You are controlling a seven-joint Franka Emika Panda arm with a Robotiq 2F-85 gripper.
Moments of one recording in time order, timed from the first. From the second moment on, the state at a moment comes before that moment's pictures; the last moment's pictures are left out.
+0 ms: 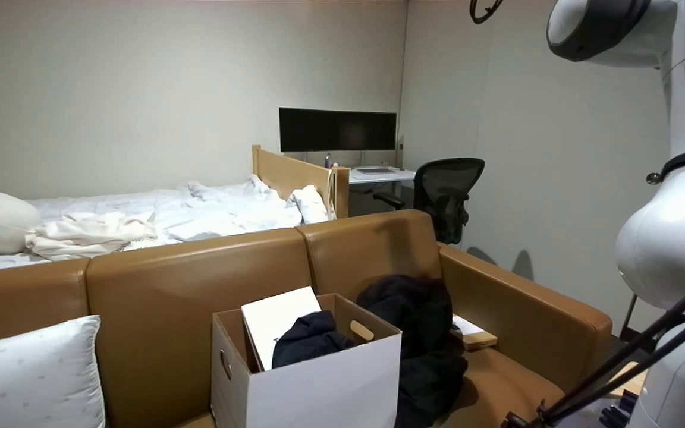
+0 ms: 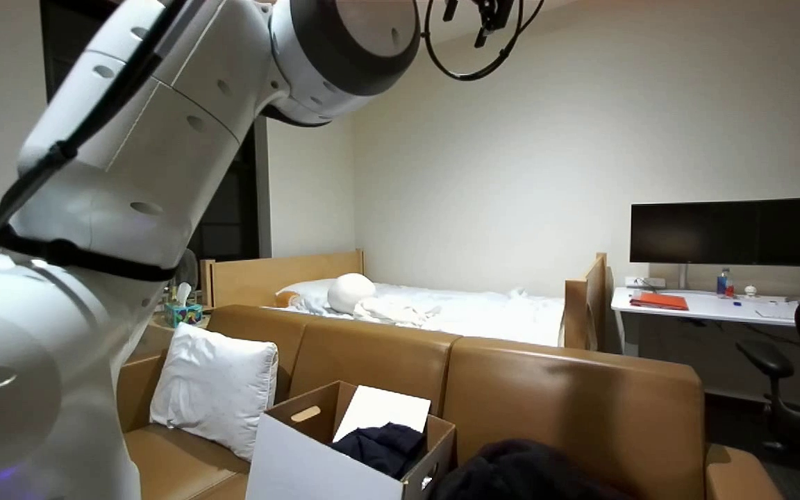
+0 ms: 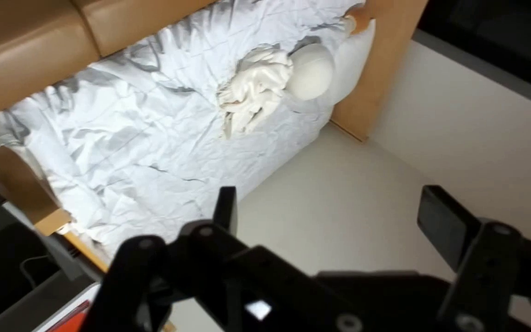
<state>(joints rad) -0.60 0.48 0.12 -0.37 0.90 1.37 0.25</state>
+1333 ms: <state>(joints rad) -0.06 0.54 0.02 -0.37 0.07 1.43 -0.15</state>
